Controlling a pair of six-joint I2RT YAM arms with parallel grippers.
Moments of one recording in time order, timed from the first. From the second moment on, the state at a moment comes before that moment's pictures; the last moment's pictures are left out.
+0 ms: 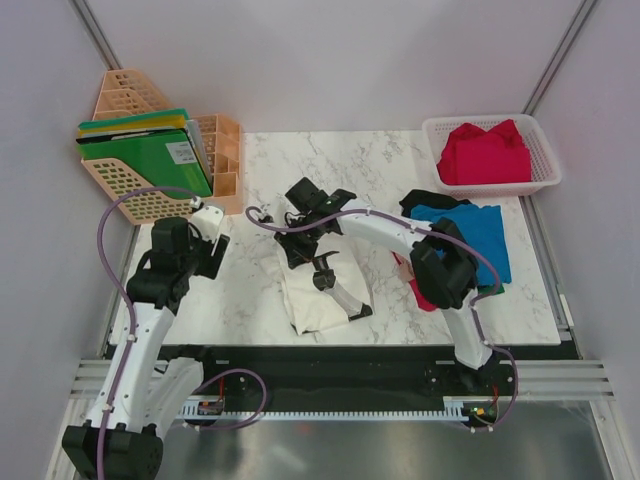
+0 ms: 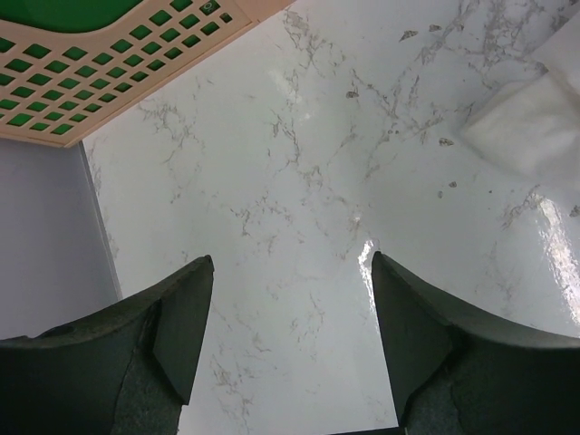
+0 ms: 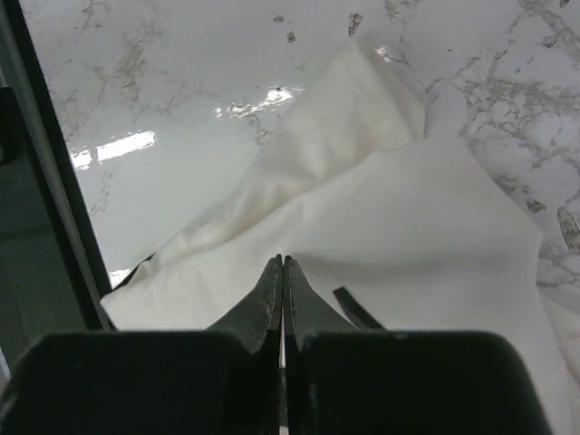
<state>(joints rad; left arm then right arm) -0.08 0.79 0.78 -0.66 -0.05 0.38 0.83 2.10 1.74 -0.68 -0.51 -0.25</state>
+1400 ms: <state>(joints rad) -0.02 0.71 0.72 -0.66 -0.02 0.38 0.90 2.40 1.95 -0.54 -0.44 -0.23</state>
